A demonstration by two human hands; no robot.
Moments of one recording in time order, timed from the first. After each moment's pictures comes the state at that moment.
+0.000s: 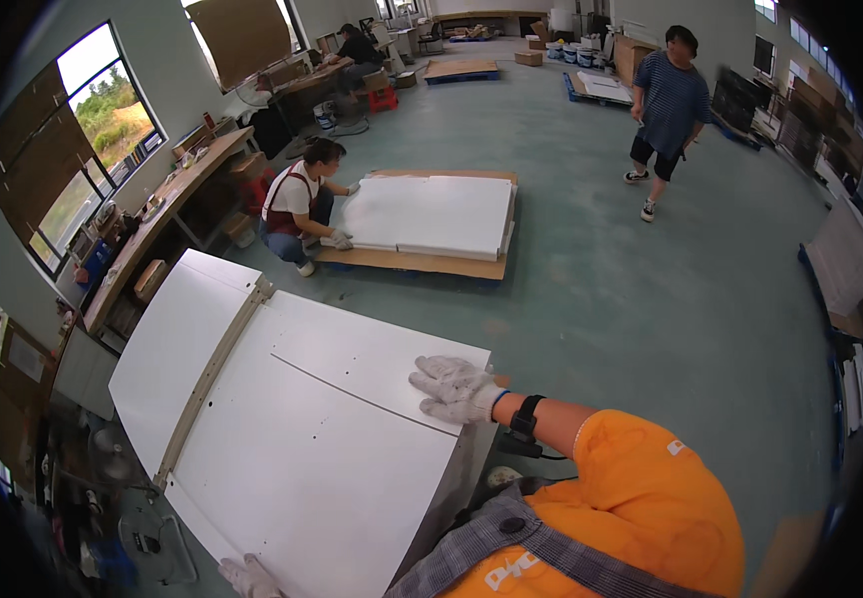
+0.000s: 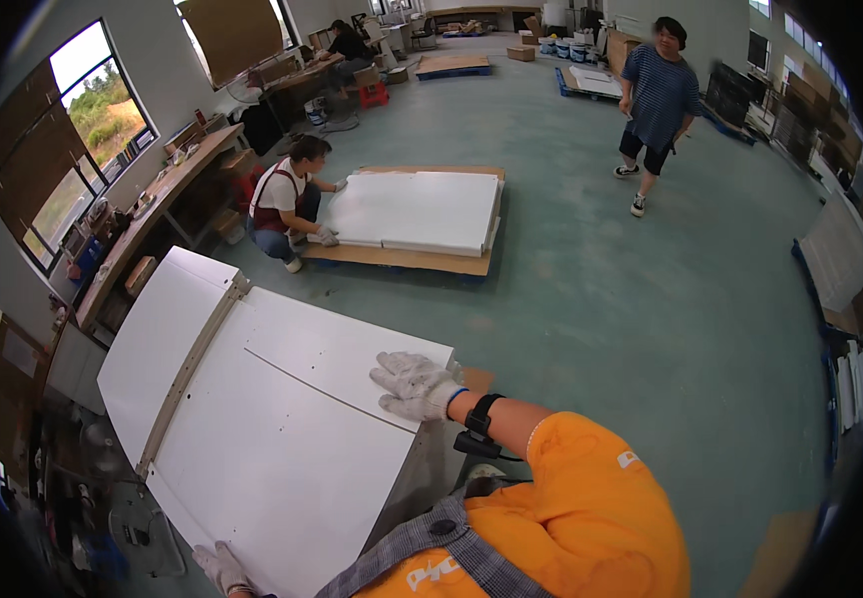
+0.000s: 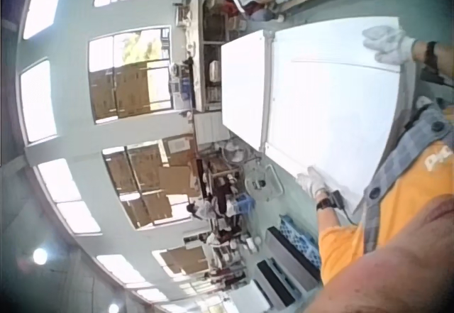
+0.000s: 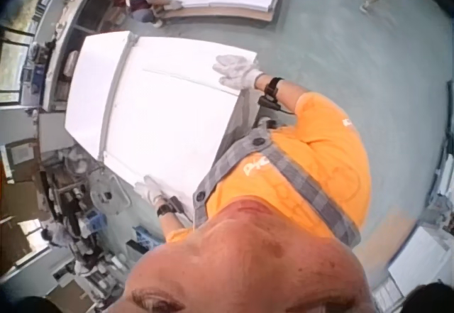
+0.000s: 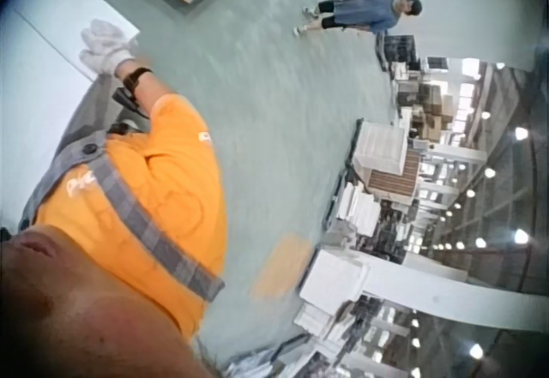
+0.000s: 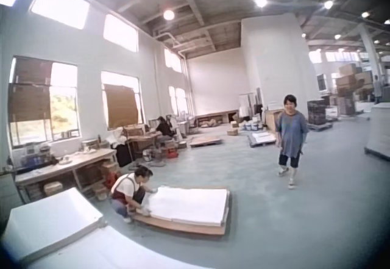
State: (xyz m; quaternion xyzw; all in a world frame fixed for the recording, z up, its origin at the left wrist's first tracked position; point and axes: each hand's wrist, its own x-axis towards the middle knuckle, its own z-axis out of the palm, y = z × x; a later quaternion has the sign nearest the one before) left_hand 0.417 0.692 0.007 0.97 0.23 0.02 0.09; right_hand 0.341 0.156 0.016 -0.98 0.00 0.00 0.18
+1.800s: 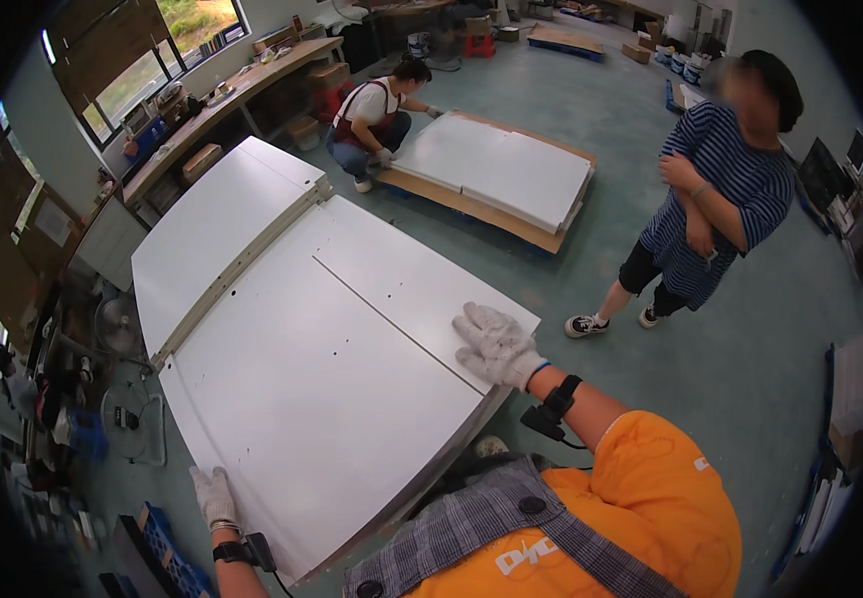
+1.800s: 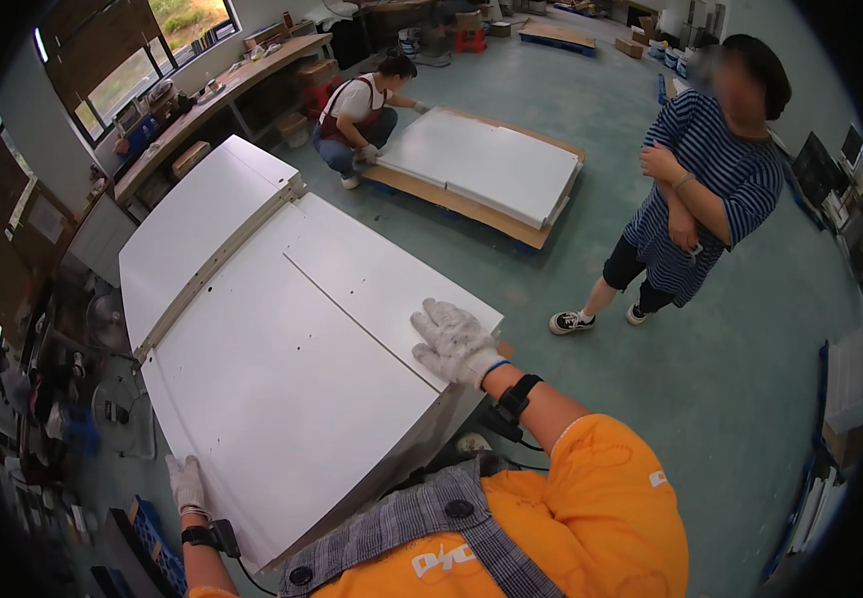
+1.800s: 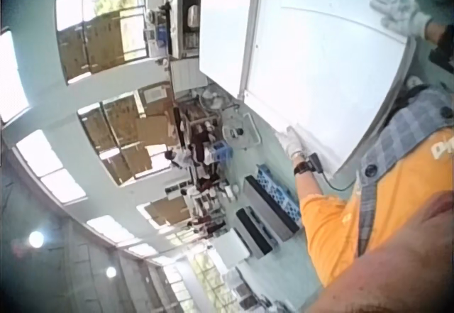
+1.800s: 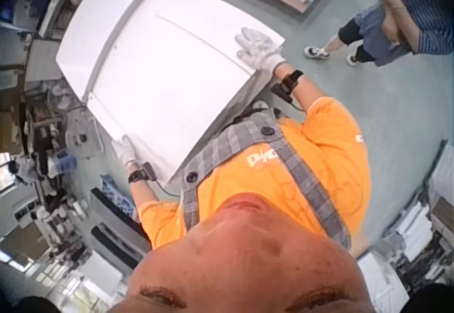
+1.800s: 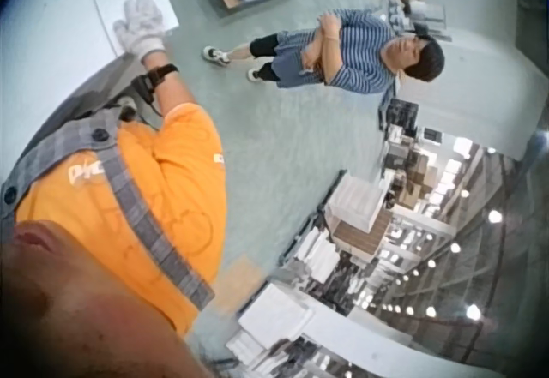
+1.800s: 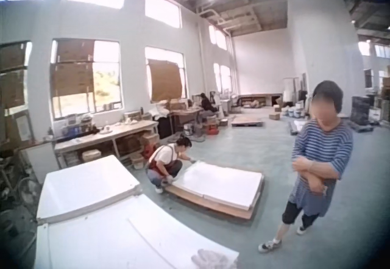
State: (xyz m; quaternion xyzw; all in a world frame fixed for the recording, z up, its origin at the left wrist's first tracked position) left_hand 0.403 0.708 0.030 0.96 0.24 0.01 0.14; right_hand 0.344 0.155 0.008 -0.99 -0.02 -0.06 0.14
